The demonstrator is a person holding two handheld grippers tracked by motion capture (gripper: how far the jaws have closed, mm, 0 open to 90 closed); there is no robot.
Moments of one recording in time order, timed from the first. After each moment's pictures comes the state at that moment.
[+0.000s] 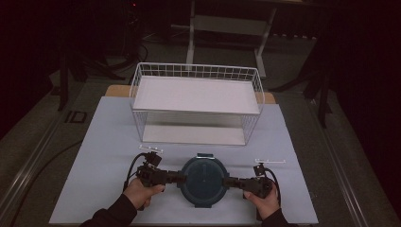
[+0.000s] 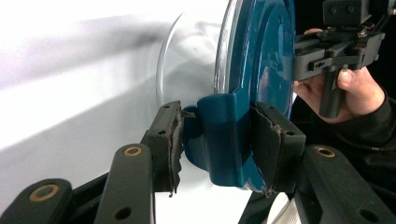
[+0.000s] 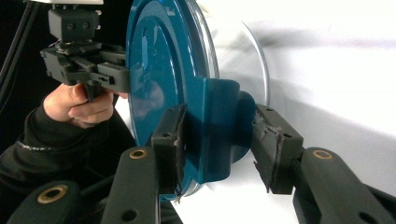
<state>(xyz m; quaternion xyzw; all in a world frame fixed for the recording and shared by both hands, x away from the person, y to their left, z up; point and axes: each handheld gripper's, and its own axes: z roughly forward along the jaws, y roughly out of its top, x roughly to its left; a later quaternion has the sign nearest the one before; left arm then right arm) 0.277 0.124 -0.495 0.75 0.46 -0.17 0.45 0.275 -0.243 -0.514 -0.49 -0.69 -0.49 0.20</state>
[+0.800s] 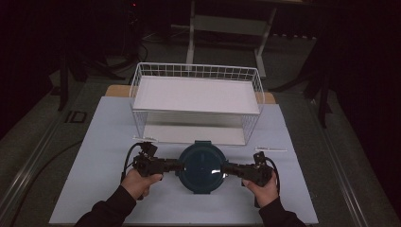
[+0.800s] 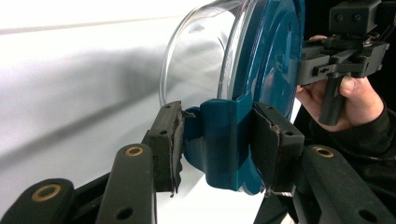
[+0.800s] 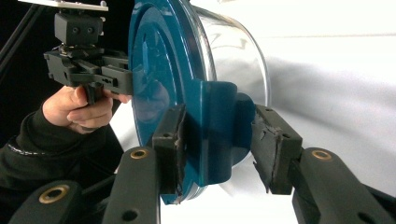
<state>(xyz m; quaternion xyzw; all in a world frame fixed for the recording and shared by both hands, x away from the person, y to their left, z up) 0.295 0.134 -0.469 0.74 0.45 -0.13 0.49 0.295 -0.232 -0.478 -0.45 -0.71 -0.52 0.15</state>
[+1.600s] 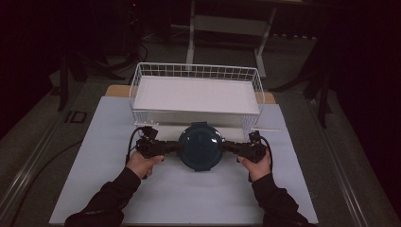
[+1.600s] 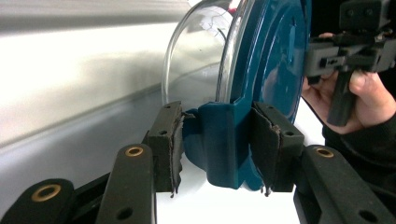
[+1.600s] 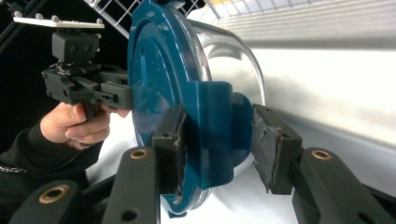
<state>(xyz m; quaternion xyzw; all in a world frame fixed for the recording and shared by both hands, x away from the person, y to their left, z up) 0.354 0.140 -0.482 0.74 0.43 -0.07 0.51 0.361 -0.223 -0.475 -0.44 -0.71 -0.54 0.10</state>
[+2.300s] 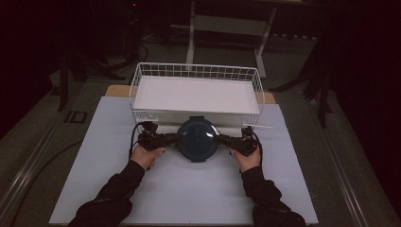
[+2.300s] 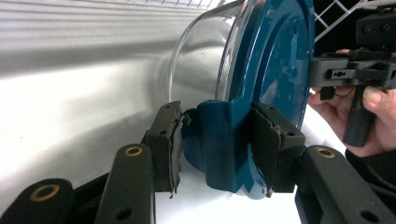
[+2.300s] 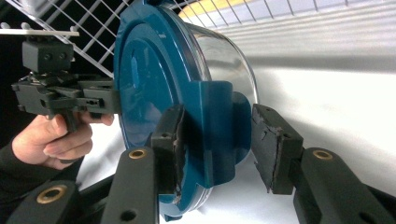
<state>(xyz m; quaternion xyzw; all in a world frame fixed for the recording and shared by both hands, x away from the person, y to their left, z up) 0.383 0.146 -0.506 0.72 0.46 -0.04 0.52 0.393 -0.209 -0.503 -0.46 -0.70 -0.54 0.06</state>
